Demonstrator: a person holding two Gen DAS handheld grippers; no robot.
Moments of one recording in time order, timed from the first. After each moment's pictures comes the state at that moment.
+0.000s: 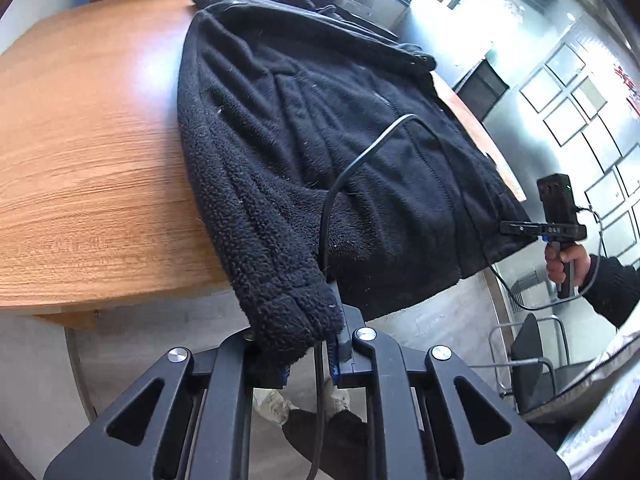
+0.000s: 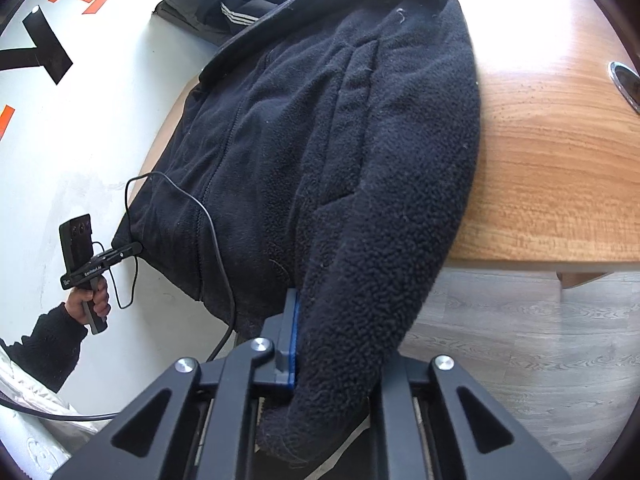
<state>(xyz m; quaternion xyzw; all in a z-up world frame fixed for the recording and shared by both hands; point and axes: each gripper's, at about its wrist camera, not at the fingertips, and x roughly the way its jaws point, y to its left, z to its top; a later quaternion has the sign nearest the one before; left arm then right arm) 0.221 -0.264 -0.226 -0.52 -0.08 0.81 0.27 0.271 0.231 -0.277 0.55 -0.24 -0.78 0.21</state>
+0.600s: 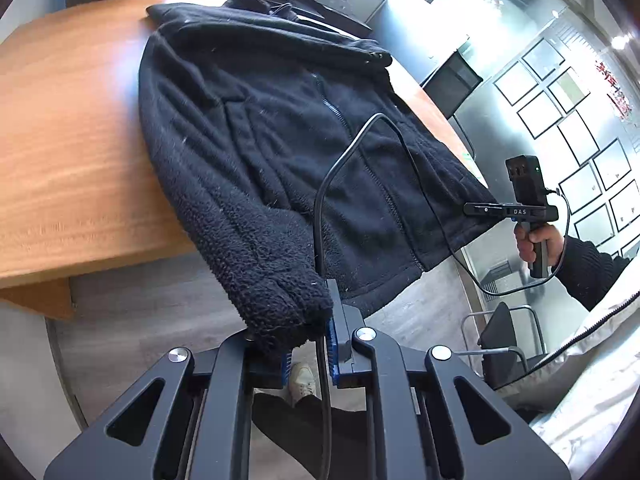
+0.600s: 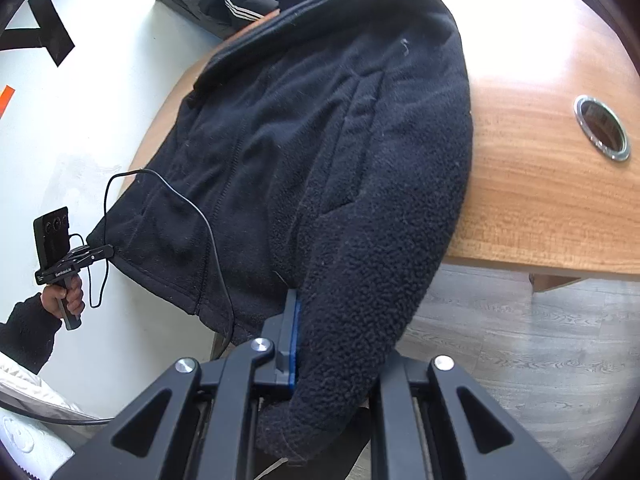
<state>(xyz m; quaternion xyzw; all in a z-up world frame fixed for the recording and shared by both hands) 0.221 -0.248 -0.182 -0.53 -0.10 0.78 0.30 0.282 0.264 -0.232 0.56 -0.19 -0.78 0.20</state>
